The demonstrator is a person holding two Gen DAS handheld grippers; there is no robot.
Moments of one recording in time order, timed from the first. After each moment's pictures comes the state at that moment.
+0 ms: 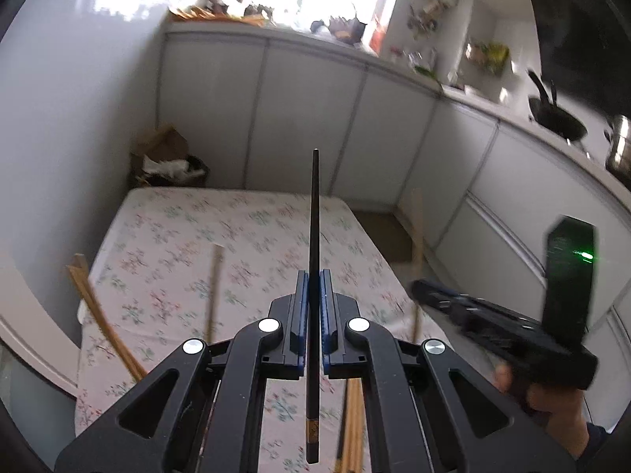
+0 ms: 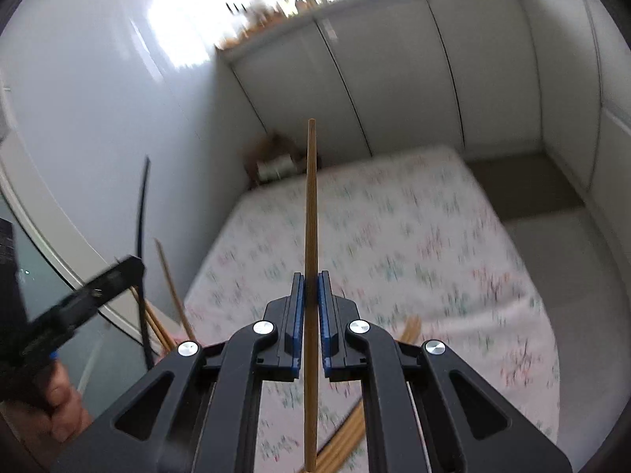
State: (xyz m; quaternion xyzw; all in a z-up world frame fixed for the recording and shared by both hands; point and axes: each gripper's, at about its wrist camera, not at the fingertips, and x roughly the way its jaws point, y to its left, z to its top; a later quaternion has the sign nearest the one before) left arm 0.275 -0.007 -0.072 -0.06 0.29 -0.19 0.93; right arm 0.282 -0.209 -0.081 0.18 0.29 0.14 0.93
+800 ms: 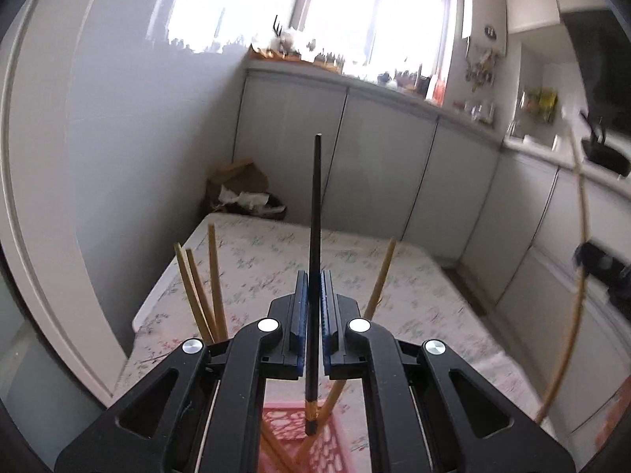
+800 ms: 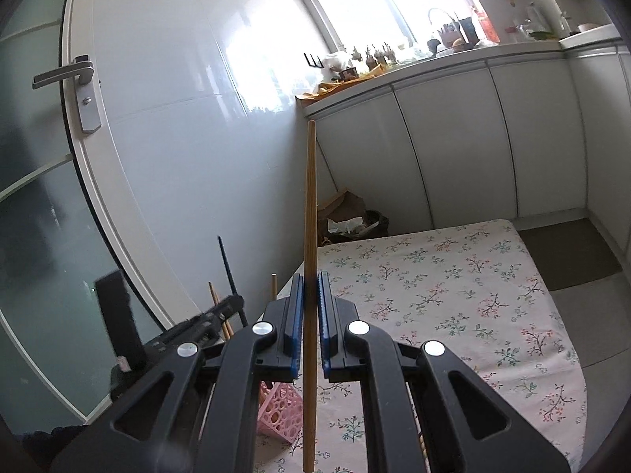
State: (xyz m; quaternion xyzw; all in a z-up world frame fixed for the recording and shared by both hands) left arm 0.275 0.045 -0.120 -0.07 0.21 -0.07 0.97; right arm 0.238 -0.171 -0.051 0.16 0.19 0.22 0.94
